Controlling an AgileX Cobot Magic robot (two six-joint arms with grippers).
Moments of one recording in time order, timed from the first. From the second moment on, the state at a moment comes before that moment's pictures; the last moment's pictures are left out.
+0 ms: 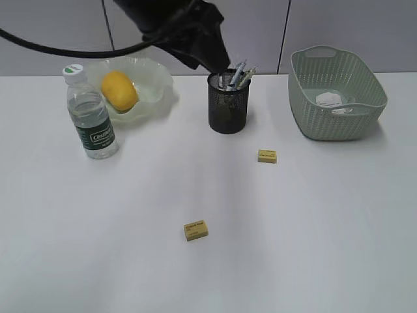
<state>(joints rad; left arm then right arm) -0.61 1.83 -1.73 -0.39 1.02 0.32 0.00 -0.01 -0.50 0.07 1.04 -0.08</state>
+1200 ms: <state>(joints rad) -0.08 1.70 -1.73 0.06 1.21 -0.12 0.00 -0.01 -0.50 0.07 1.04 -0.08</state>
